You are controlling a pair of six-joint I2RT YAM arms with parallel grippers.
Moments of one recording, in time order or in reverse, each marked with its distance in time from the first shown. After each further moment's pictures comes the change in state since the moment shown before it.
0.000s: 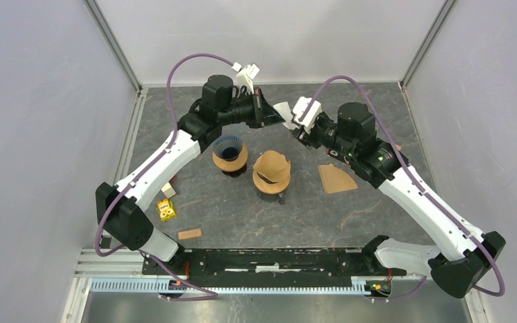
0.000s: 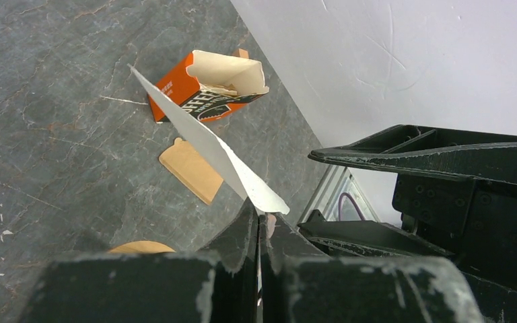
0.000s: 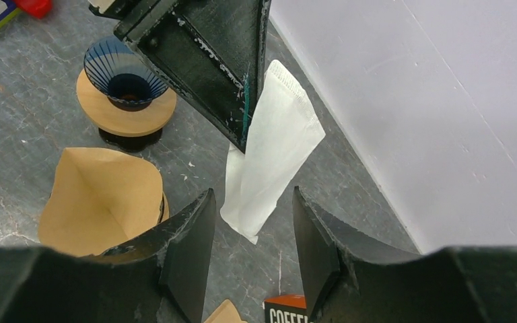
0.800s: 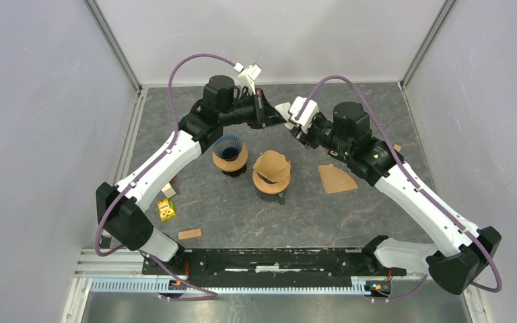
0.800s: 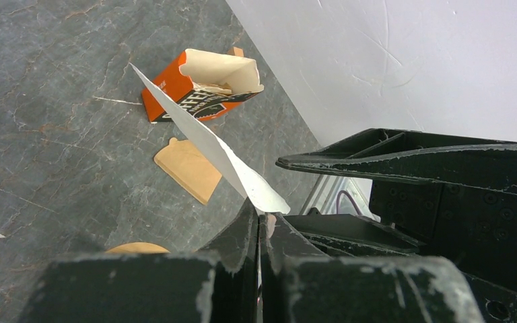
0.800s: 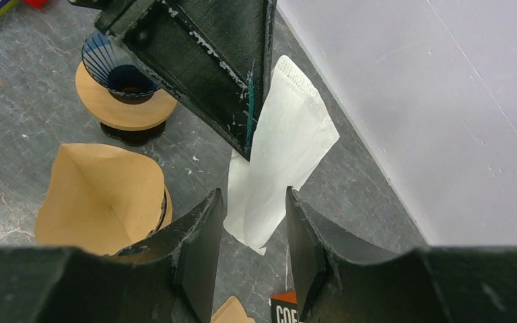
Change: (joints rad) left arm -0.012 0.000 -0.001 0.008 0.003 0.000; right arm 0.000 0.030 -0.003 0.002 0.006 0.013
